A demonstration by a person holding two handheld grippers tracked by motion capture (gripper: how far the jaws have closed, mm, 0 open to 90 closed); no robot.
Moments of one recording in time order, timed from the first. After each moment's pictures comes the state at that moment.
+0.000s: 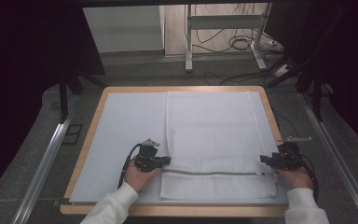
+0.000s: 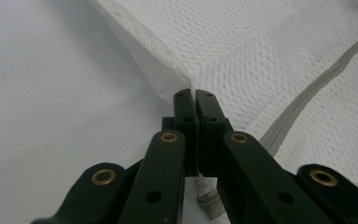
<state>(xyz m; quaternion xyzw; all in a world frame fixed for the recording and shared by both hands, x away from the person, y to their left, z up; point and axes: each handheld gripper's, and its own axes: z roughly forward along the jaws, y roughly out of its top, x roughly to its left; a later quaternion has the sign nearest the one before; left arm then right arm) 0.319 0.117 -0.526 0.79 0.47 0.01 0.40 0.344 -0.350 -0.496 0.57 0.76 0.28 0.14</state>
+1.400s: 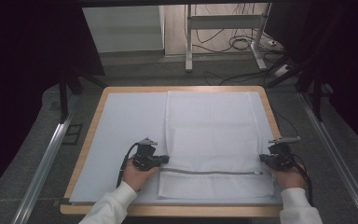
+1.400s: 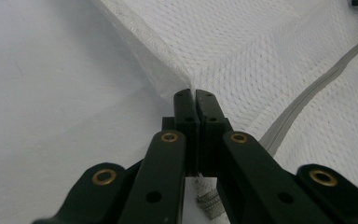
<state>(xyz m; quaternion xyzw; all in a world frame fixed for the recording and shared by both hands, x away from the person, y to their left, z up) 0.321 0.125 -0.524 0.78 0.48 0.01 0.40 0.345 -0.329 -0.500 0.53 0.79 0.26 0.16</state>
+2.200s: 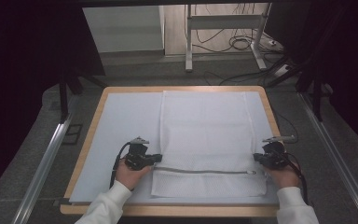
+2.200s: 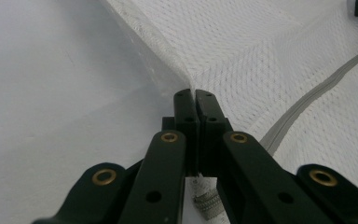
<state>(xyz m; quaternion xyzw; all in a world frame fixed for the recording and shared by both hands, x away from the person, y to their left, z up) 0.318 0.147 -0.522 0.77 0.49 0.02 0.41 0.347 -0.312 -0.499 0.52 0.80 0.28 0.14</state>
